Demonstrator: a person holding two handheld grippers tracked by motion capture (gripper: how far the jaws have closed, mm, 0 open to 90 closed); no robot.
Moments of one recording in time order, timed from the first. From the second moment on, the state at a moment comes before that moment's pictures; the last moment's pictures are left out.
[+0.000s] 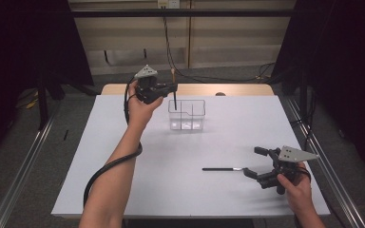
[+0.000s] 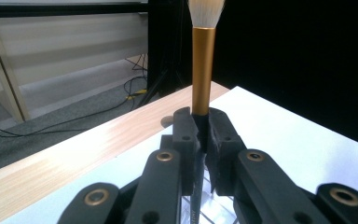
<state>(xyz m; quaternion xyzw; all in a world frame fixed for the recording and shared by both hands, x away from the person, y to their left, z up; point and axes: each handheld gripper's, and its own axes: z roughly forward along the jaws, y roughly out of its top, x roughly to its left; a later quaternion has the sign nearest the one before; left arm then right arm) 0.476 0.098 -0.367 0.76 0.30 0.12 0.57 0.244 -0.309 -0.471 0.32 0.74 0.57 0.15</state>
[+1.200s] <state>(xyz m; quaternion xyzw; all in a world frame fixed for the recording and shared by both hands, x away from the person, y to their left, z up) 0.471 0.106 -0.385 0.76 0.31 0.11 0.57 0.245 -0.308 -0.471 0.31 0.74 0.57 0.15</state>
